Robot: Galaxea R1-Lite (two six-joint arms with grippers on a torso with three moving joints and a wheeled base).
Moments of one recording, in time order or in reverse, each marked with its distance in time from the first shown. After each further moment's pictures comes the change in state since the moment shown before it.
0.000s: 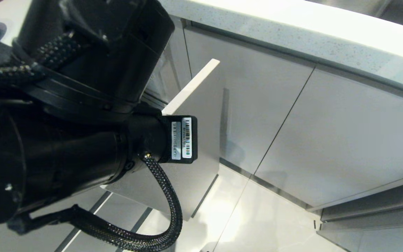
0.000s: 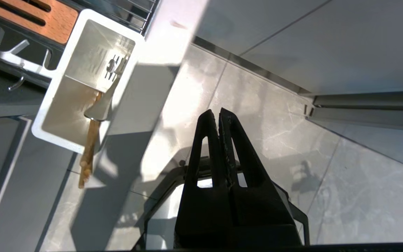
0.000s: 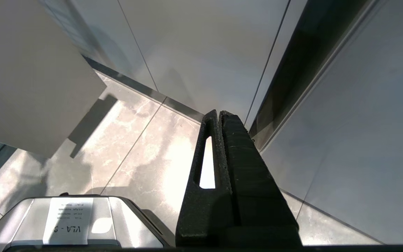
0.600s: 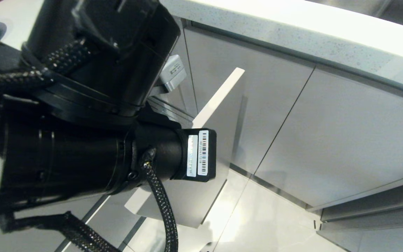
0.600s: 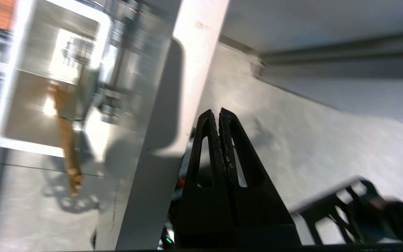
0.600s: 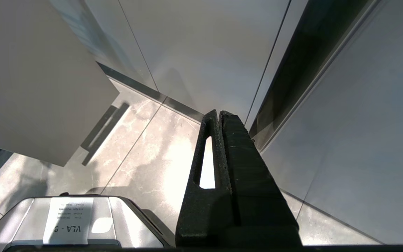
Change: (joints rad) left arm -0.005 0.008 0.000 0.000 -0.261 -0.031; right arm 0.000 0.000 0.000 0.000 0.000 0.000
